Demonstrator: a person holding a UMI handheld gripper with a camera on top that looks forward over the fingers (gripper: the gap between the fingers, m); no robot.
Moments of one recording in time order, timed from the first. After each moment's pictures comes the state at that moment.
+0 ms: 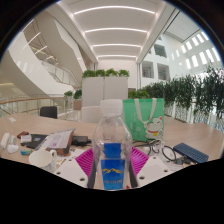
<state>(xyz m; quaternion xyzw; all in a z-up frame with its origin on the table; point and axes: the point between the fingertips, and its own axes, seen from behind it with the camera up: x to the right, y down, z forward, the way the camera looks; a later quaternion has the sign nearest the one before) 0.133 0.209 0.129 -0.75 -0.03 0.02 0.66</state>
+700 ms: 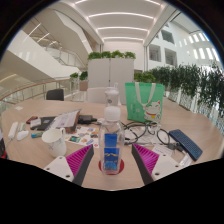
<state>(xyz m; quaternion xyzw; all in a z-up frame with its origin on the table) 0.154 0.126 0.105 -0.82 -0.07 0.03 0.57</state>
